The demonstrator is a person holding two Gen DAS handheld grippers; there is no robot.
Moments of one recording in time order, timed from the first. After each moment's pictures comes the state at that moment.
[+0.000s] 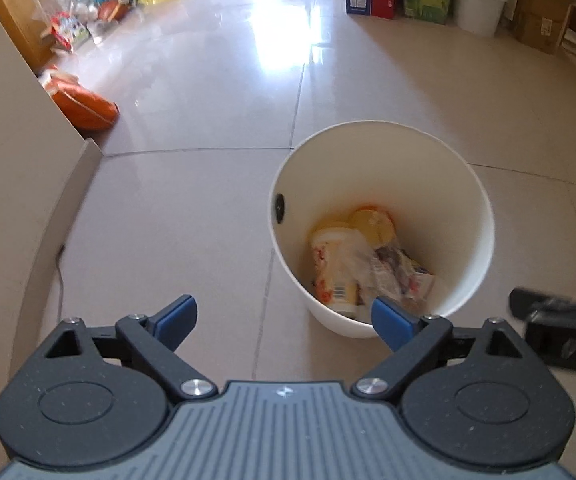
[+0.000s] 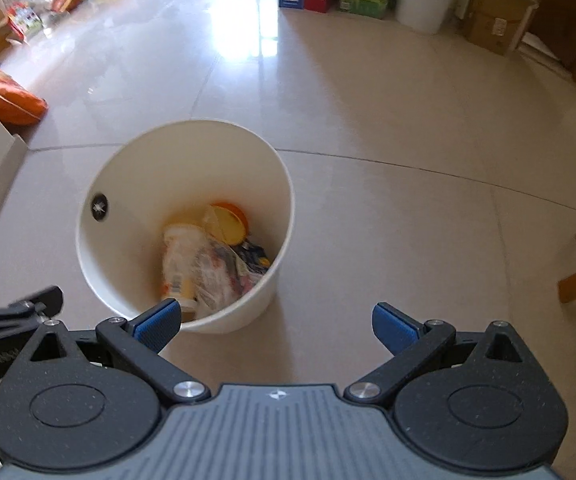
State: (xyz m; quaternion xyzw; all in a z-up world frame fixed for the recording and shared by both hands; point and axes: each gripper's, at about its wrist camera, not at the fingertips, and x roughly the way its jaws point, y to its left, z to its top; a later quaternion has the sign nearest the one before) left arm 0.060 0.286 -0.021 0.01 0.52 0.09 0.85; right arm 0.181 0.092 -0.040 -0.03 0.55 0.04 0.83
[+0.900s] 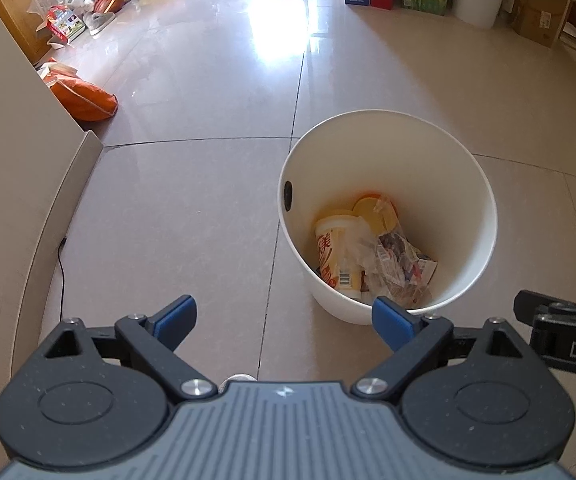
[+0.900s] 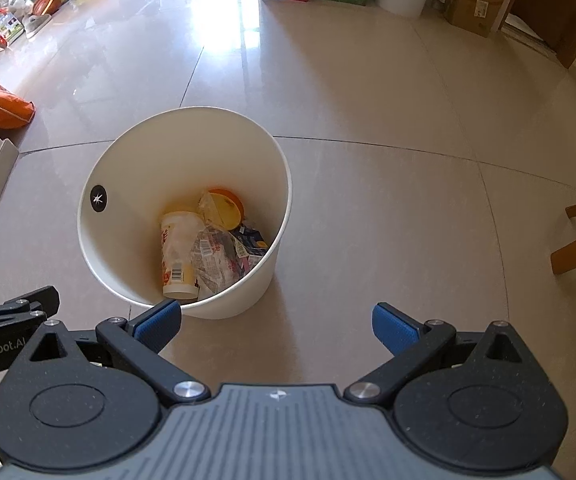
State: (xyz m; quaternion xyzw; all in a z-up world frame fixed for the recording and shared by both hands) left arm 0.049 0.291 -0.021 0.02 0.54 0.09 0.84; right arm 0.169 0.092 -0.036 -0.01 0.56 0.02 0.83
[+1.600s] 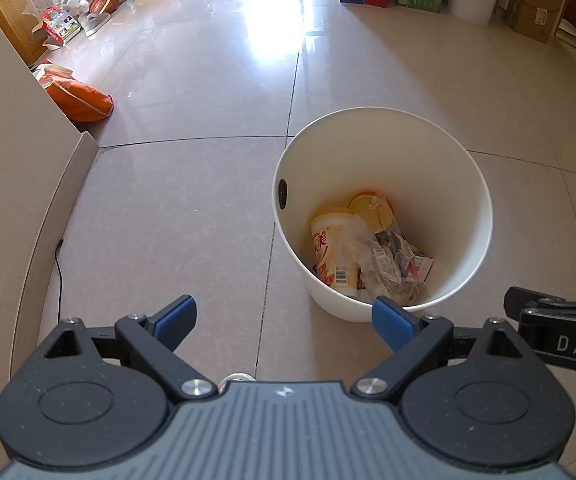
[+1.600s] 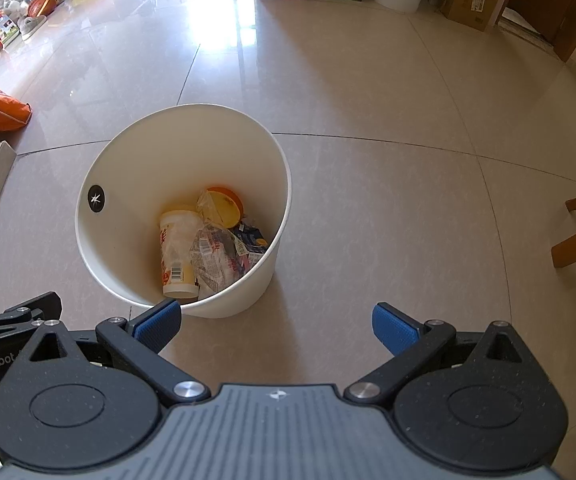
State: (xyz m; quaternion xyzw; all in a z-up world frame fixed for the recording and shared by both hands) left arm 0.047 0.290 -0.021 0.02 0.54 0.09 0.84; right arm 0.168 0.092 -0.036 0.00 0.56 0.02 0.83
